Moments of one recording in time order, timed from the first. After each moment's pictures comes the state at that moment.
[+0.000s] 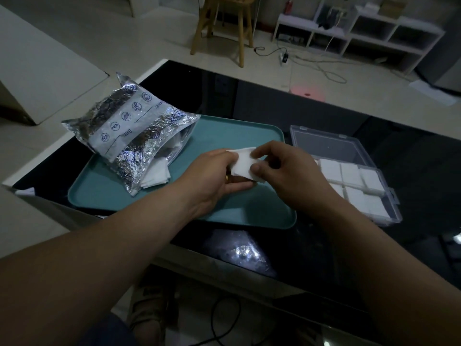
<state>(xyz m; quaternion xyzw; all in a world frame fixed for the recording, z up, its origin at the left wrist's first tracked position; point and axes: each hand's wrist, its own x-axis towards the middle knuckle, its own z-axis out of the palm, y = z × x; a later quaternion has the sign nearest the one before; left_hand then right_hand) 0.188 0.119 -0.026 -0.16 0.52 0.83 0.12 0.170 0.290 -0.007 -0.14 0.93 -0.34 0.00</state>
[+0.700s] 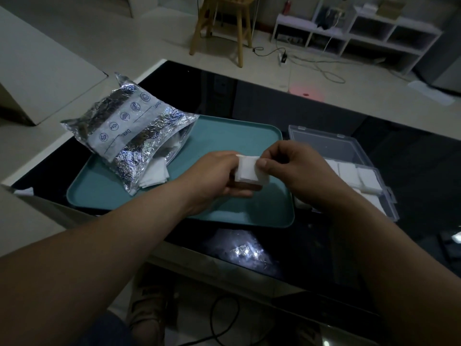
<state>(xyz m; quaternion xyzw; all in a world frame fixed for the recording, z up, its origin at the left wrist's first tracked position) 0.193 0.116 -0.017 -0.08 0.62 0.76 0.18 0.167 0.303 0.008 -0.13 0.91 -0.39 0.06</state>
